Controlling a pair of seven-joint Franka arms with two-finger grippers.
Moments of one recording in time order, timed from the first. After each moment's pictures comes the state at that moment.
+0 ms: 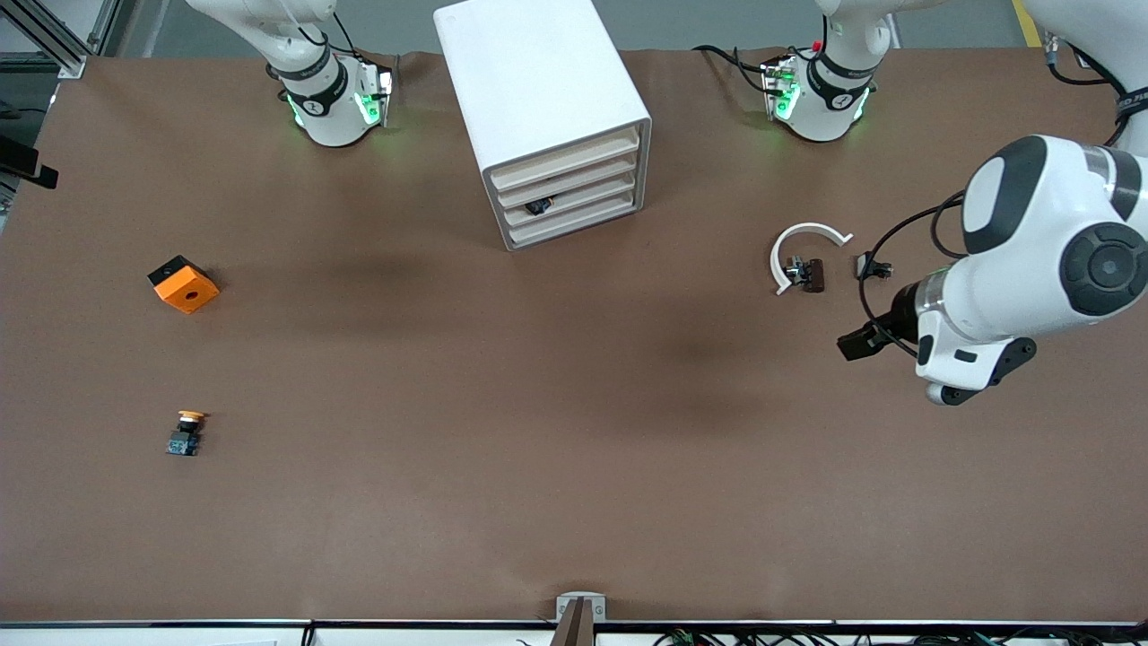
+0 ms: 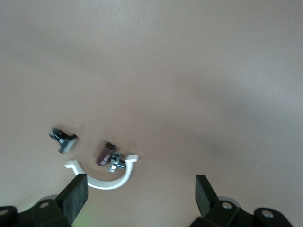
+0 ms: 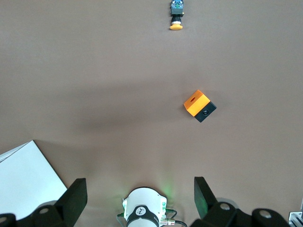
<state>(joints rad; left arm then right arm) 0.19 0.37 -0.42 -1.49 0.06 1.62 -0.65 -0.09 0.05 -0.10 -1.35 0.01 1.21 -0.08</state>
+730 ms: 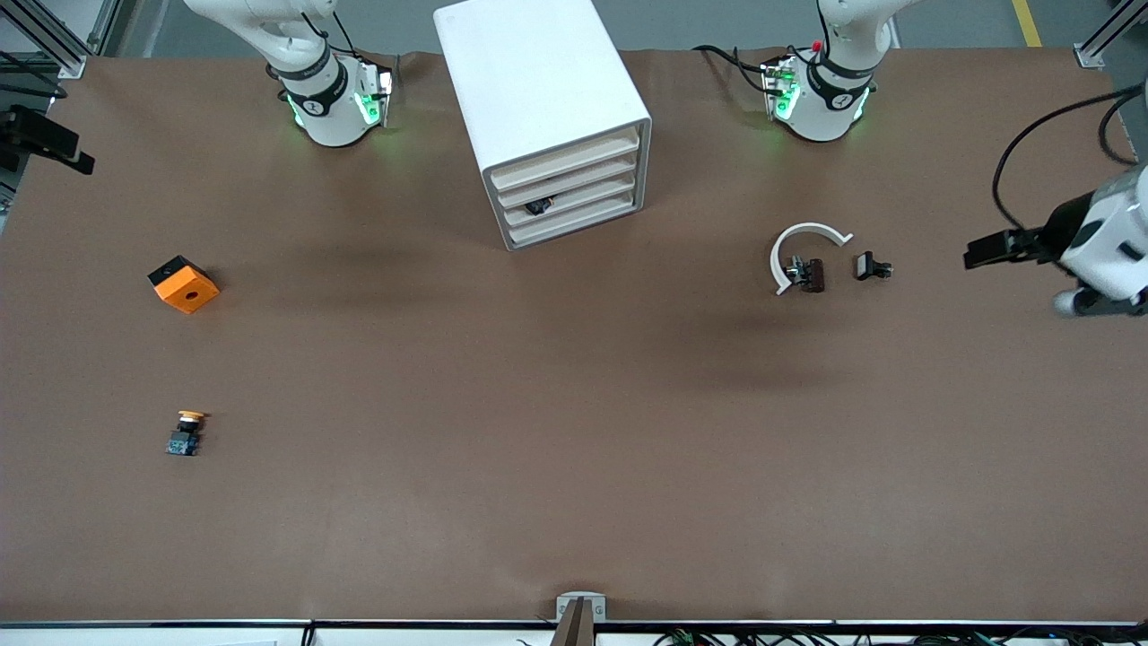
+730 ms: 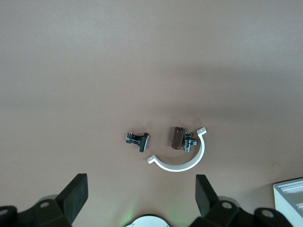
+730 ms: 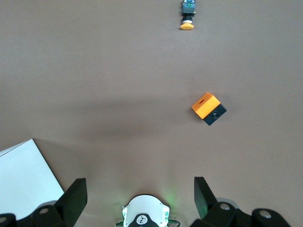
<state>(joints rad) 0.46 0.05 -0.42 -1.68 0.00 1.55 -0.03 -0.04 -0.15 -0.09 -1.64 0.01 1.36 -0.09</state>
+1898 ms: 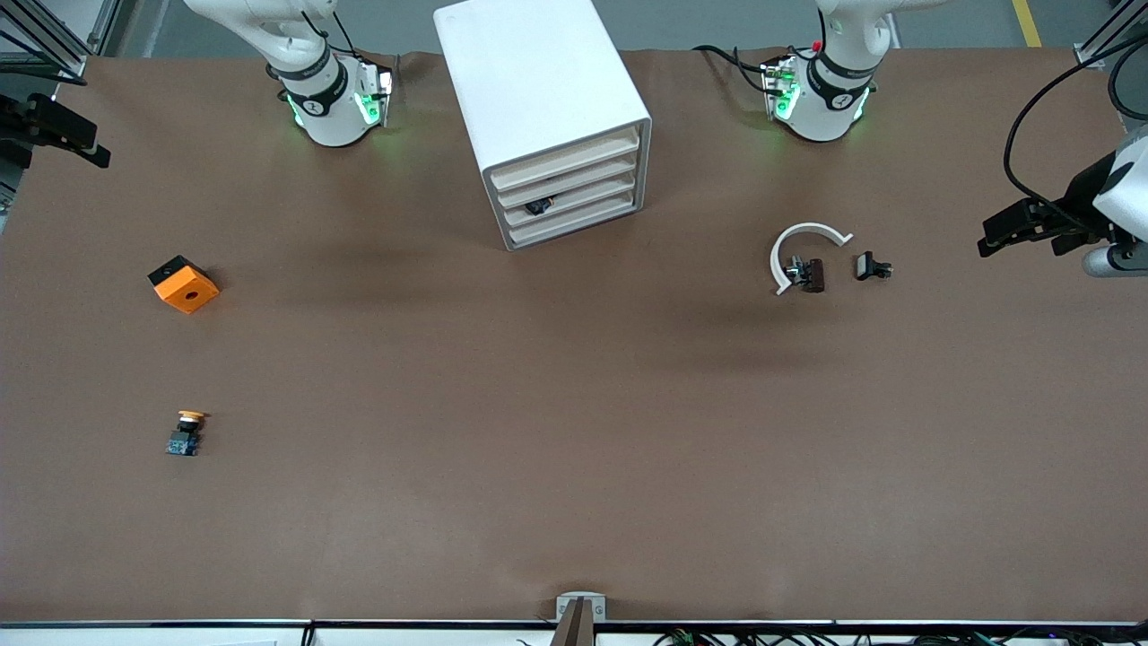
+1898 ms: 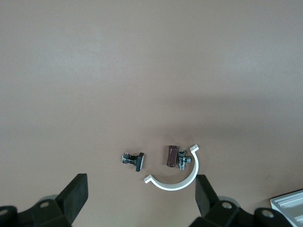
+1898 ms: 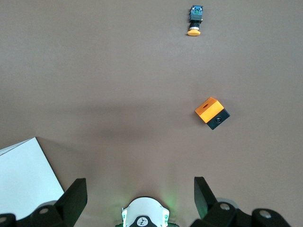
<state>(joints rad) 0.05 -0.04 -0.02 -1.74 -0.03 1.67 0.02 -0.04 -0.17 -0.07 -1.65 0.01 1.37 -0.08</state>
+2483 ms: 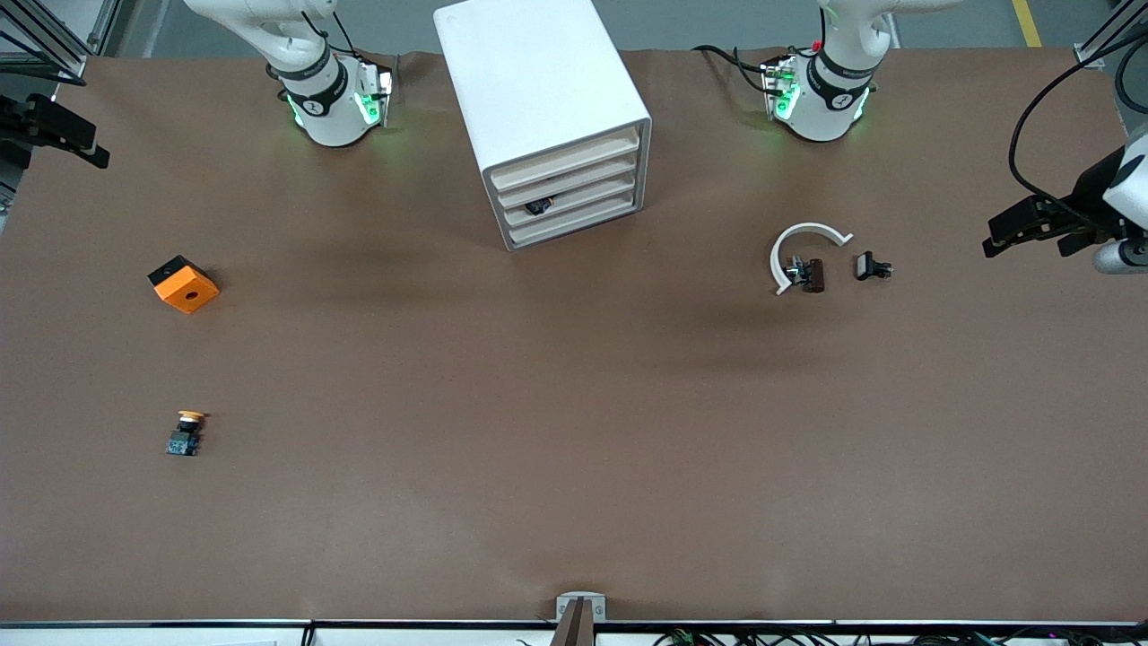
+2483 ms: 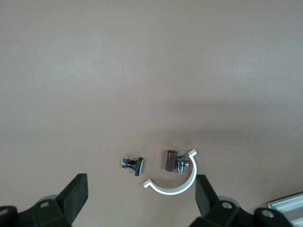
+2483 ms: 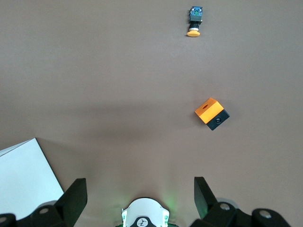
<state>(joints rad) -0.02 -0.04 0.05 -1.71 -0.03 1.67 0.02 -0.04 -0.17 -0.07 -1.65 0.01 1.37 -0.08</state>
